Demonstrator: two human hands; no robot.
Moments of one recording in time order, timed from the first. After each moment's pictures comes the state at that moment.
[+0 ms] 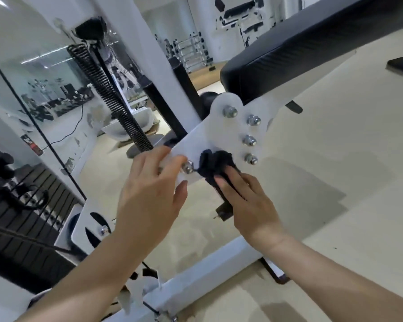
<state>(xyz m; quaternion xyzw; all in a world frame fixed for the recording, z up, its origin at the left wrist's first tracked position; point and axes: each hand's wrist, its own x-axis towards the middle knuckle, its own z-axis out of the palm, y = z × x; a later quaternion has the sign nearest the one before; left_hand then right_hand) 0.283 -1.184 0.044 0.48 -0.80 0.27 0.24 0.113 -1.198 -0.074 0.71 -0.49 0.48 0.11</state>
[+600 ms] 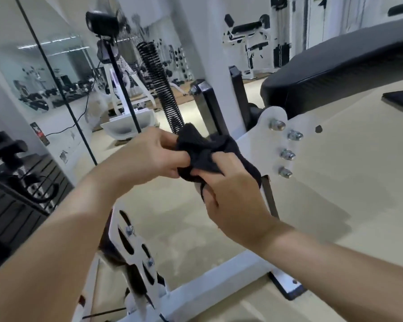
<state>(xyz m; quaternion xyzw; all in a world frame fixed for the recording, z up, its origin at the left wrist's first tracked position) 0.341 -1.217 0.137 0.50 -0.79 -0.26 0.24 0.193 -1.190 0.030 0.73 -0.43 0.51 0.13</state>
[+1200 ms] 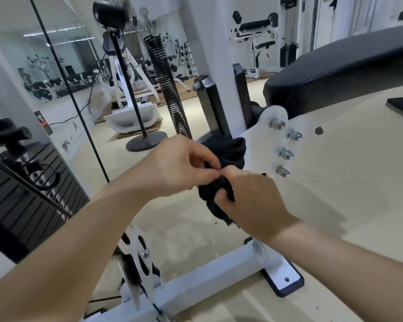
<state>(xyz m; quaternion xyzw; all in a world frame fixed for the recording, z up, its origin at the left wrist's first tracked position) 0.317 -1.210 0.109 0.45 -0.85 -0.17 0.23 0.162 -1.183 0.023 0.76 -0.52 0.40 0.06</state>
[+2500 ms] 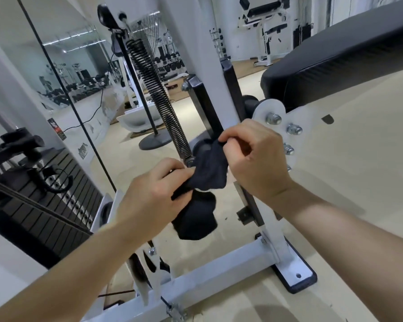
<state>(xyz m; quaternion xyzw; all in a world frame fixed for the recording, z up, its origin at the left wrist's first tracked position) 0.339 -1.188 0.059 0.36 -0.85 0.22 0.31 0.143 -1.216 0.053 0.66 -0.40 0.64 0.00</state>
